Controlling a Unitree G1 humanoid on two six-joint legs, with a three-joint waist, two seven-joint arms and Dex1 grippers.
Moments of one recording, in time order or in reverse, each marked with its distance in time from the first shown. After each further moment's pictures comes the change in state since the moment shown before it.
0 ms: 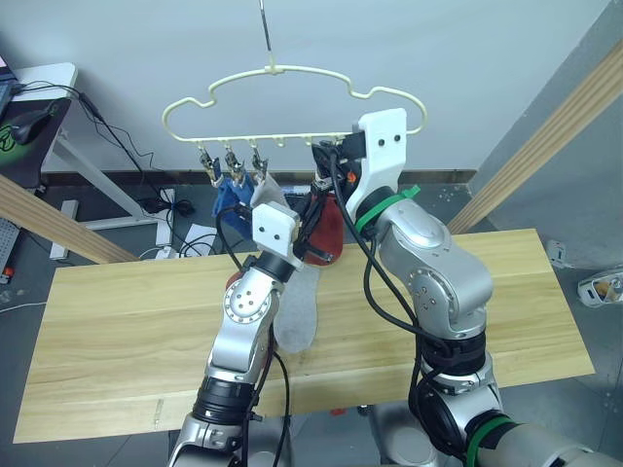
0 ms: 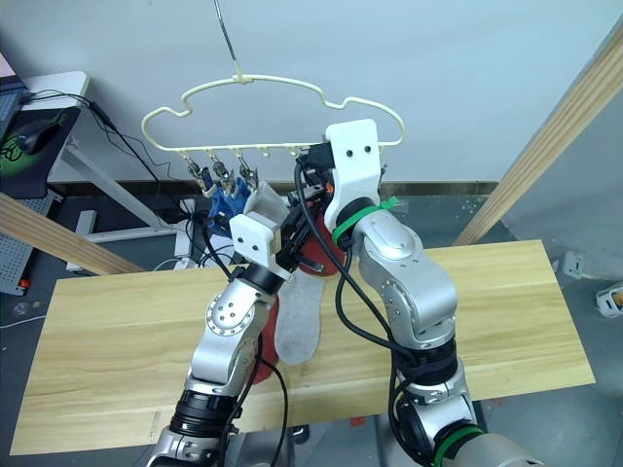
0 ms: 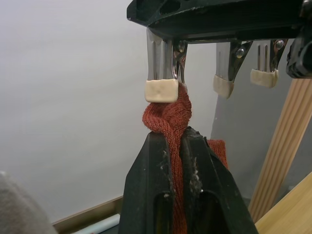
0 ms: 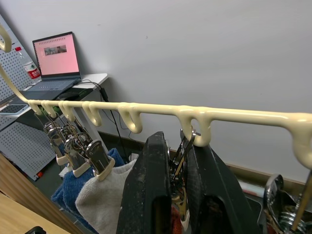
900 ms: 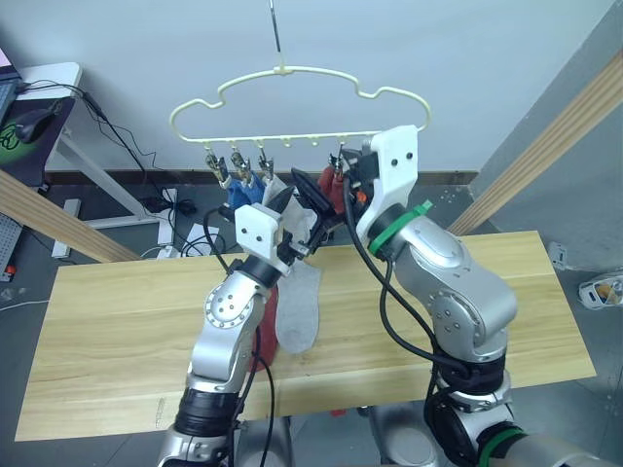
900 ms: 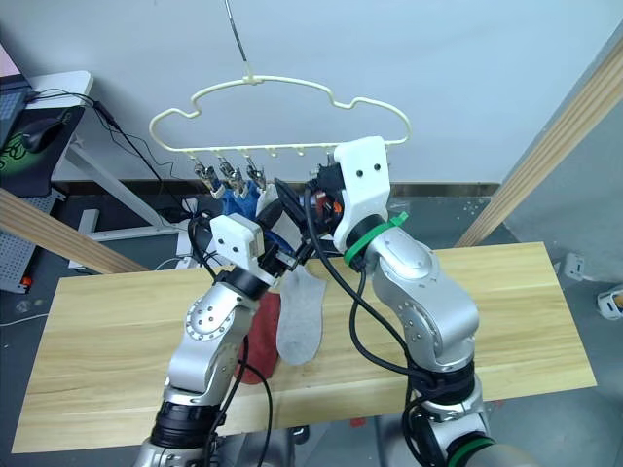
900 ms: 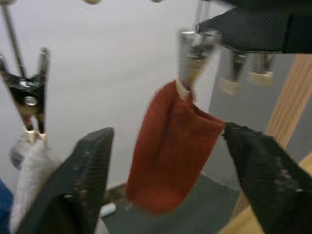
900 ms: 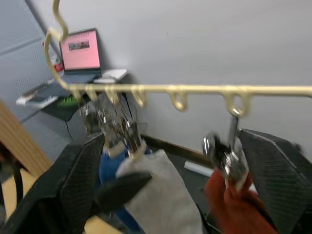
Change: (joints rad) left arm 0.076 0.116 0.040 -0.156 -0.100 0.150 -0.091; right arm 0.119 -0.138 0.037 -0.189 0.098 0.067 0.084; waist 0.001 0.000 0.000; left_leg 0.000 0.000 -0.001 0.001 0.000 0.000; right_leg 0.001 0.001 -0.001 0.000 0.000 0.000
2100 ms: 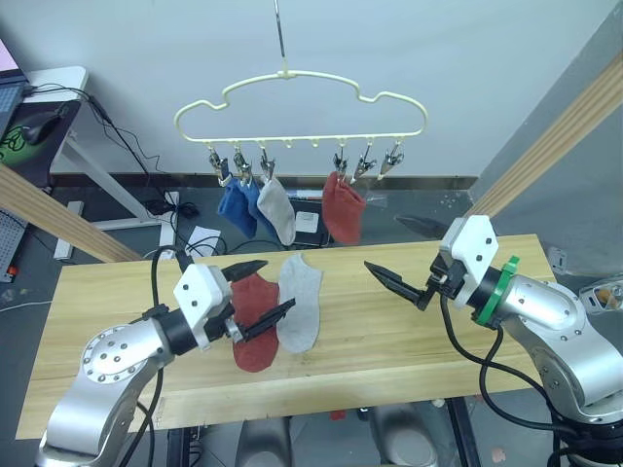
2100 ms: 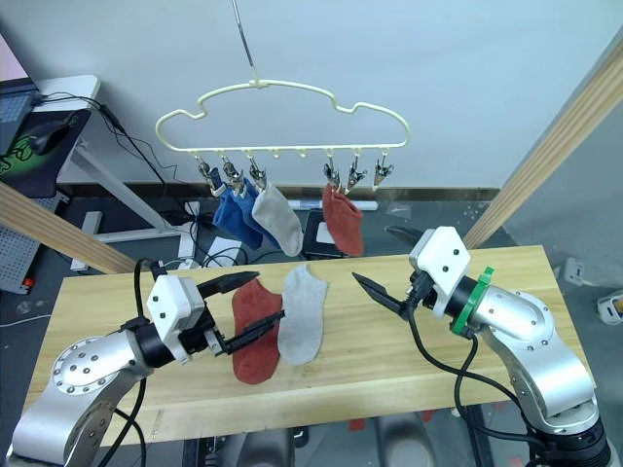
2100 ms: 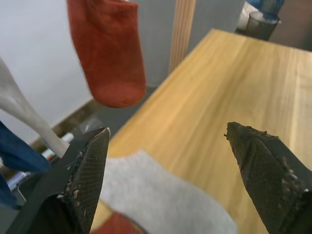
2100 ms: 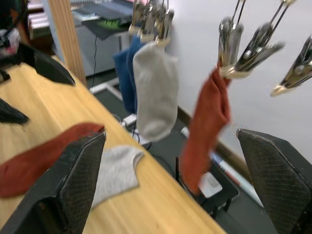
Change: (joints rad) left arm 0.390 0.484 0.241 -0.272 -0.221 0.167 -0.424; right arm 0.436 -0.586 -0.158 -0.061 0.085 -0.425 0.487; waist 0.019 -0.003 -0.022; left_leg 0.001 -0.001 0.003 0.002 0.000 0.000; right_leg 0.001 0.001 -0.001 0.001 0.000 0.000
